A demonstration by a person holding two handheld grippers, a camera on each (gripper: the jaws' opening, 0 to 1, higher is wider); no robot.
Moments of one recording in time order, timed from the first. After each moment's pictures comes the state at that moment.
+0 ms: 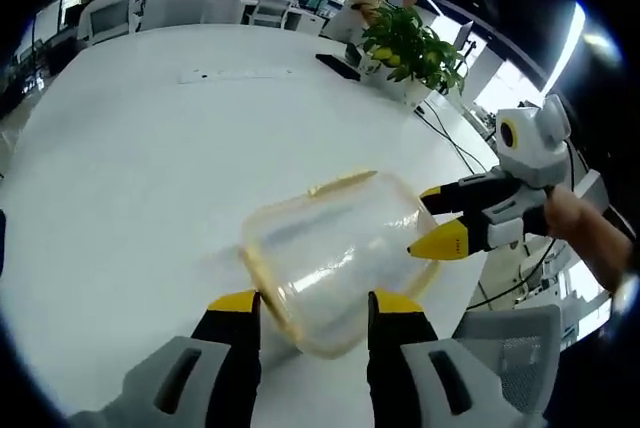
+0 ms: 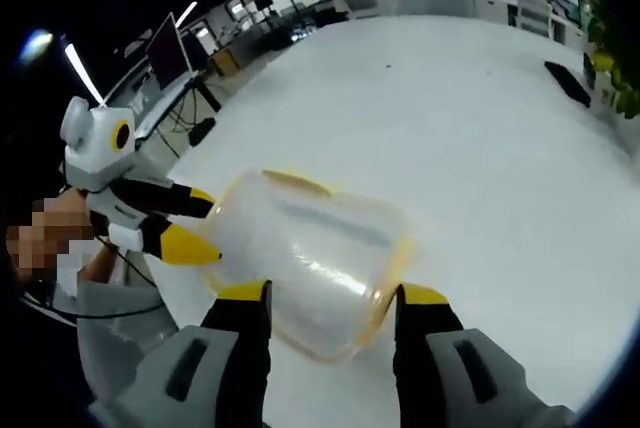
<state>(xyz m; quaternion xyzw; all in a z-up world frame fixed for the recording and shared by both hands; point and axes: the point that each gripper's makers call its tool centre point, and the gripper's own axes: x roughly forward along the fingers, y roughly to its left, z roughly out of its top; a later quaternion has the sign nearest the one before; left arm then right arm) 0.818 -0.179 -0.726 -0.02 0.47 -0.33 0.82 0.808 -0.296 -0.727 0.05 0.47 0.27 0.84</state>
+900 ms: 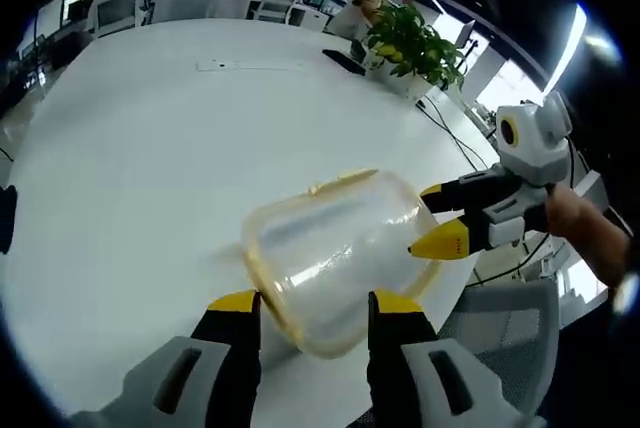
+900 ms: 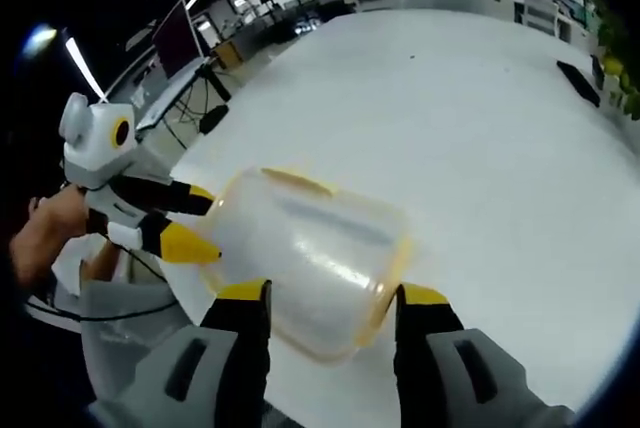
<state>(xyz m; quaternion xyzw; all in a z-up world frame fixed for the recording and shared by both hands) 0.792 -0.142 -0.727 -0.02 0.47 -0.33 0.81 0.783 -0.260 -0.729 0.04 0.48 0.27 0.83</state>
